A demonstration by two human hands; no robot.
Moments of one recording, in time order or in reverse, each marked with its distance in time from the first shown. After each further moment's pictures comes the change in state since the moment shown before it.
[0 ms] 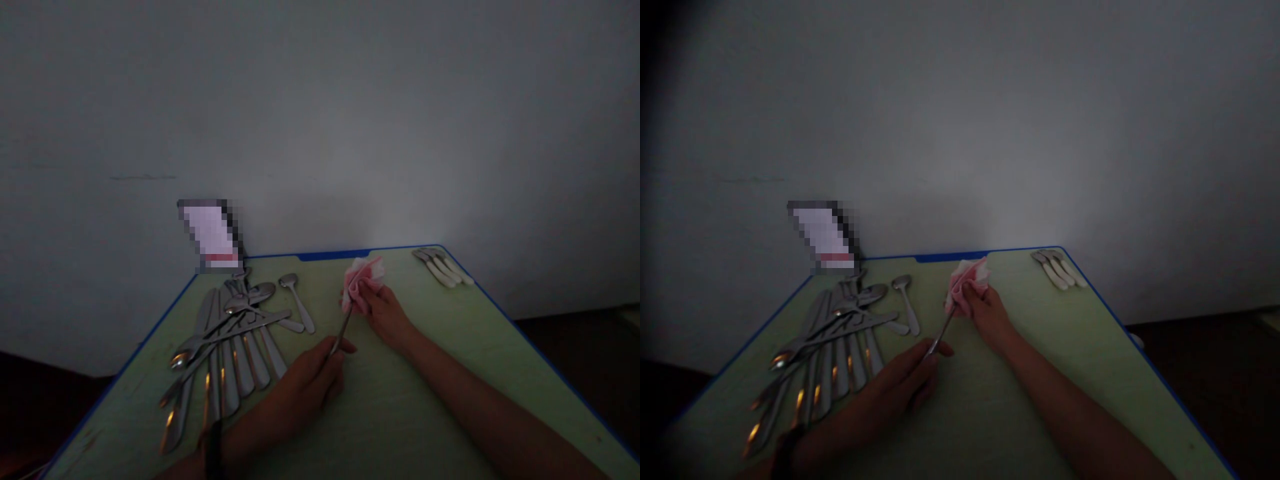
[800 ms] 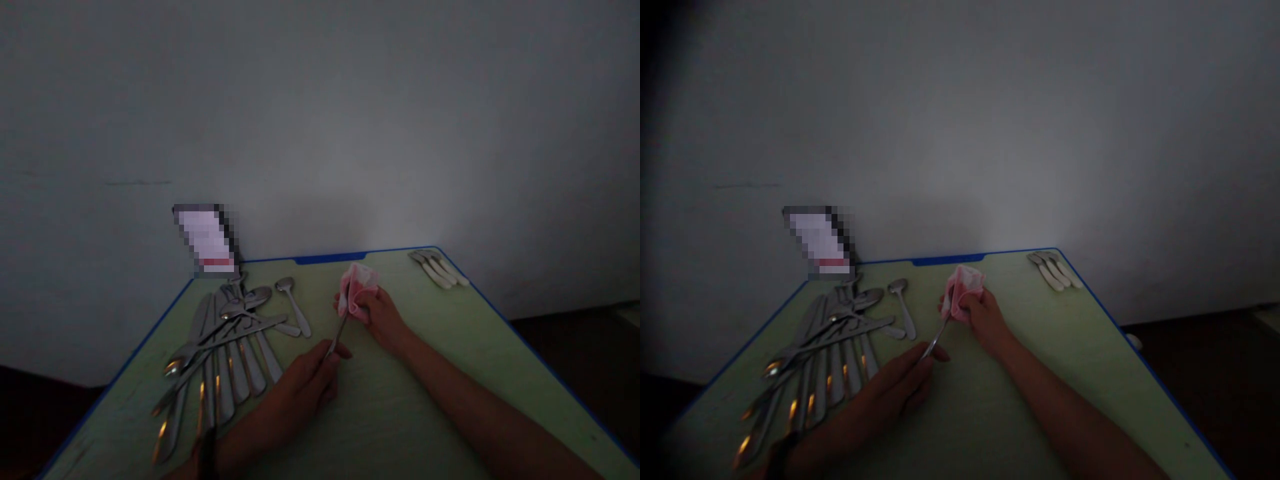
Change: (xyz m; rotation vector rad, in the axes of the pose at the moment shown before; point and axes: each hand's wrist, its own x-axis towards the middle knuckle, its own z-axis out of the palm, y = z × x) left_hand 0.000 -0.001 0.001 -0.003 0.018 0.002; right_hand -0.003 -0.004 0.003 0.076 0.011 0.063
